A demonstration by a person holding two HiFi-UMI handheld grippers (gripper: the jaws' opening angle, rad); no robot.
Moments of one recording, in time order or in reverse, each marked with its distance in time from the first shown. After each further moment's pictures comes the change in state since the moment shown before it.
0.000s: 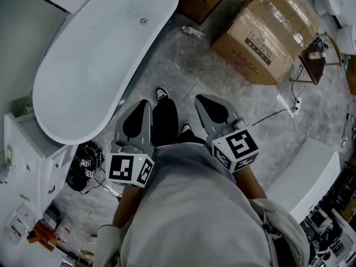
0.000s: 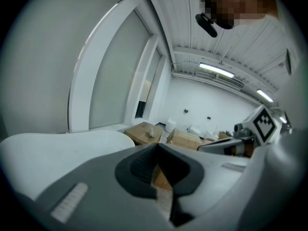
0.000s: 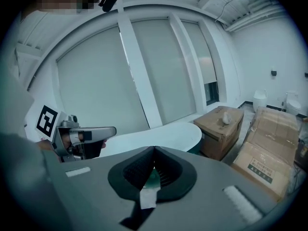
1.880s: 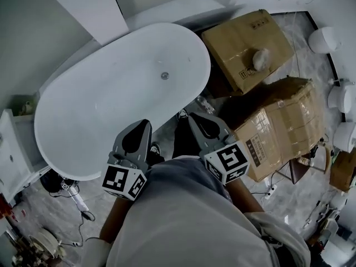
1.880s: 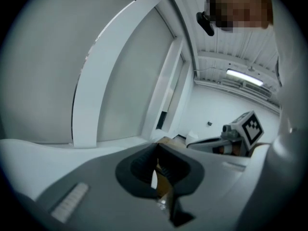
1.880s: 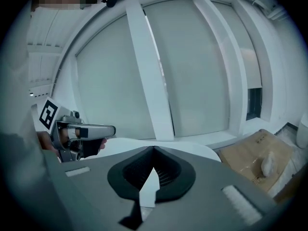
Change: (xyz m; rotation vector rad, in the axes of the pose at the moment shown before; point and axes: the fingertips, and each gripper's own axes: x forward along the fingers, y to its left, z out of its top) left arm 0.278 0.218 0.166 -0.119 -0.089 0.199; right arm 0.342 -0.144 0.242 -0.246 0.065 0.319
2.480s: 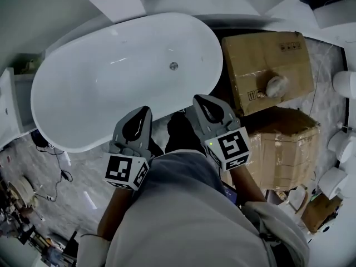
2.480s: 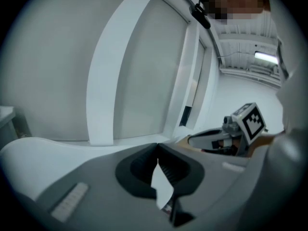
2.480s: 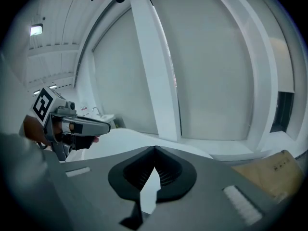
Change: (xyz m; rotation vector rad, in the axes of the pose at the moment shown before) left arm 0.143 0.026 0.012 -0.047 0.049 0.331; right arm 0.101 -0.150 0.038 -0.167 0.075 0.227
